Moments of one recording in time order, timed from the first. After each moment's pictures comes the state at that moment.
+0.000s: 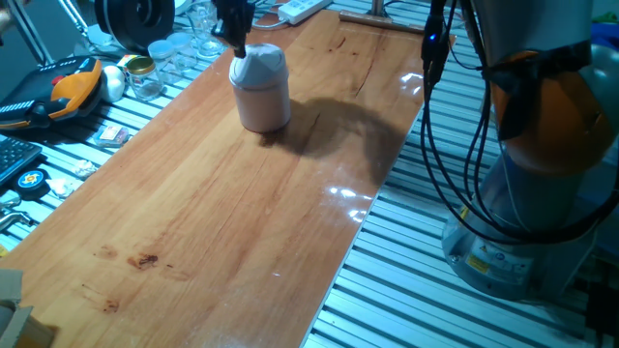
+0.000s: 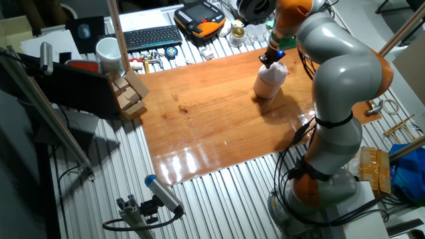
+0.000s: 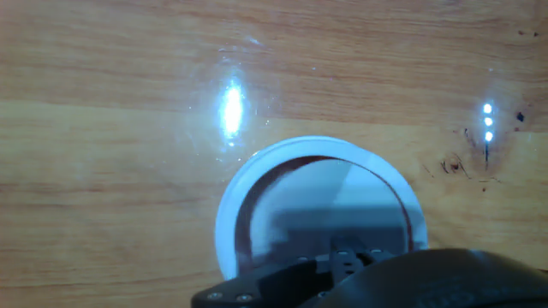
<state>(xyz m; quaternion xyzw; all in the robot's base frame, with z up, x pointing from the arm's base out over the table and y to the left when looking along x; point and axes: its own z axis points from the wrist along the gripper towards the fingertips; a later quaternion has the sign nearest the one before) 0.602 -0.075 0.222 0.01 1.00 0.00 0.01</state>
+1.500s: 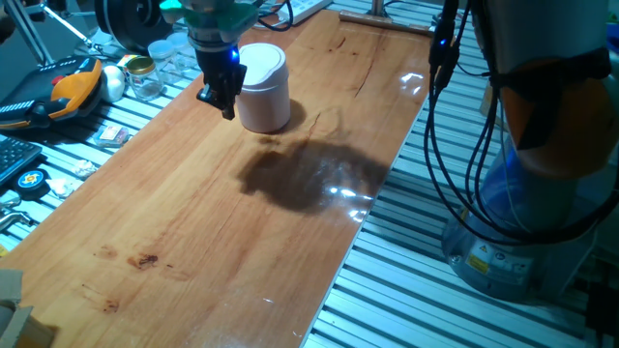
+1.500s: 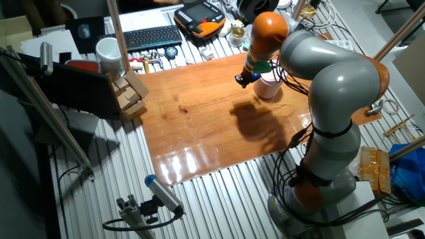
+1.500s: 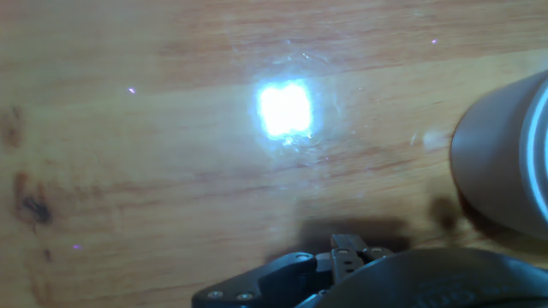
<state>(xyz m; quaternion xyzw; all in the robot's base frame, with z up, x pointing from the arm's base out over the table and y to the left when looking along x) 0.560 0.033 0.171 0.01 1.00 0.01 0.02</state>
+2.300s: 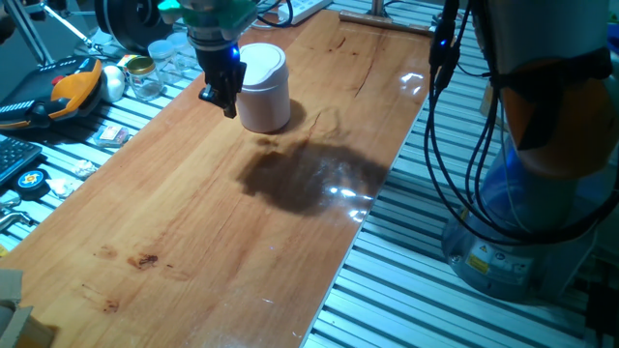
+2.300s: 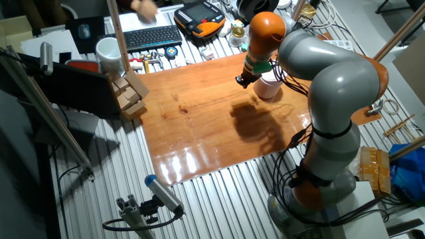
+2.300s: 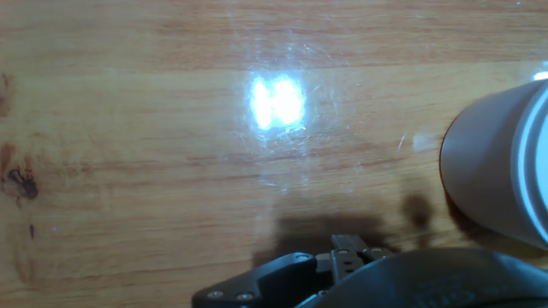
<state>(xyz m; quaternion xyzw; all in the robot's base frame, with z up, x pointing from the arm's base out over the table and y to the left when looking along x) 0.557 0.032 0.174 0.00 1.00 0.00 0.01</state>
